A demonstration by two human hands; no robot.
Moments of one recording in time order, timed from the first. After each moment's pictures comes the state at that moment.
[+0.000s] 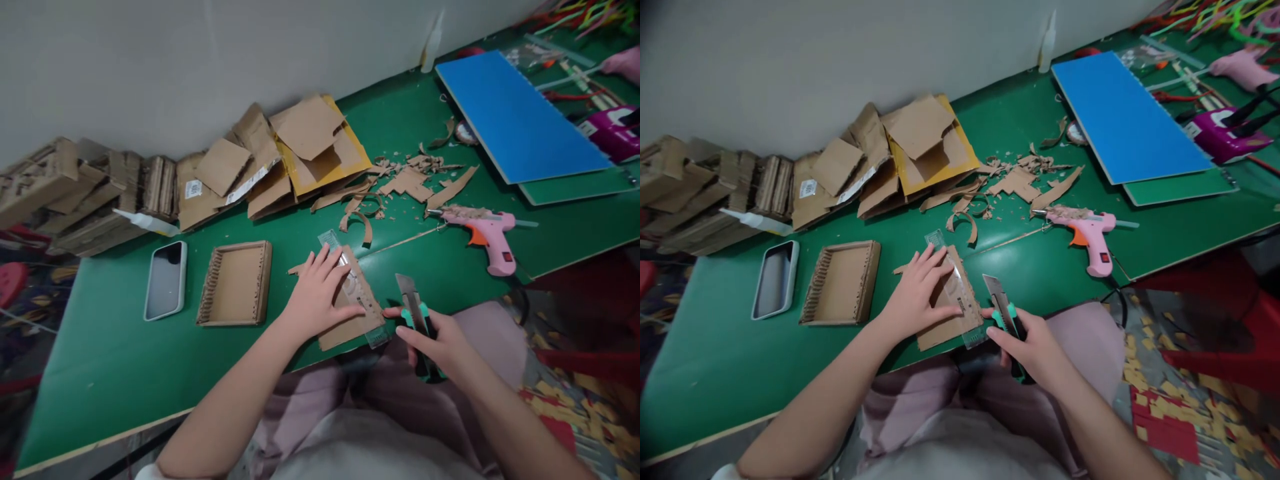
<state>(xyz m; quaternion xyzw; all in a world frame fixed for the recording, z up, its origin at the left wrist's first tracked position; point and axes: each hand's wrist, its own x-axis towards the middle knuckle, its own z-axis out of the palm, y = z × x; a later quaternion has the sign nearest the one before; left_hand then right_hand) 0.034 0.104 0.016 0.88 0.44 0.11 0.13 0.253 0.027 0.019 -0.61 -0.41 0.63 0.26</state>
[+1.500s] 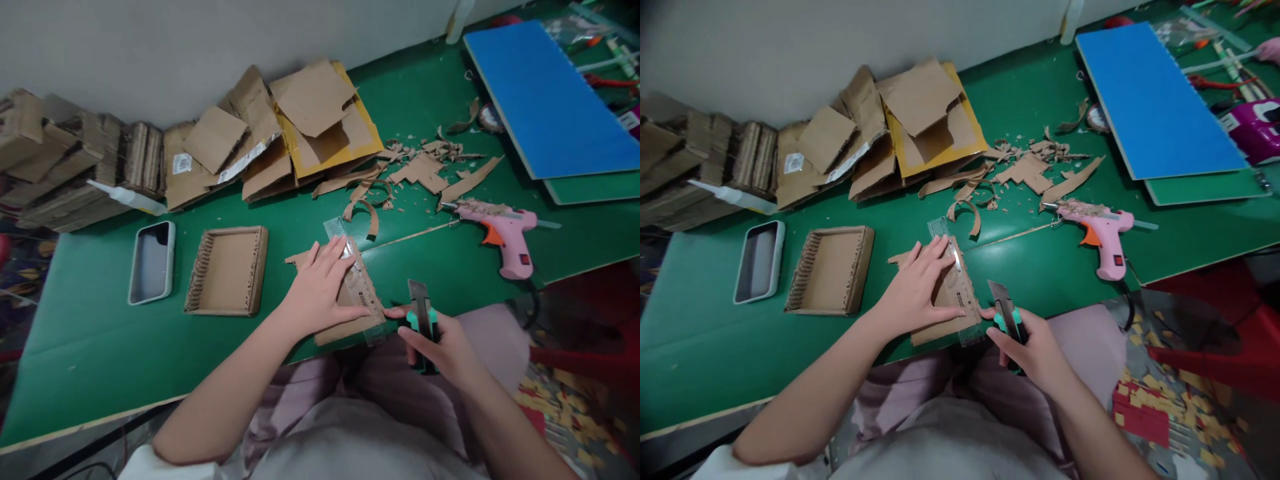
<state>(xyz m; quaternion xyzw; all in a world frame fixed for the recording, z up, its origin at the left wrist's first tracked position) 0.039 0.104 0.016 0.88 0.44 0.09 0.15 0.261 0.027 0.000 -0.57 -0.44 0.64 0.27</state>
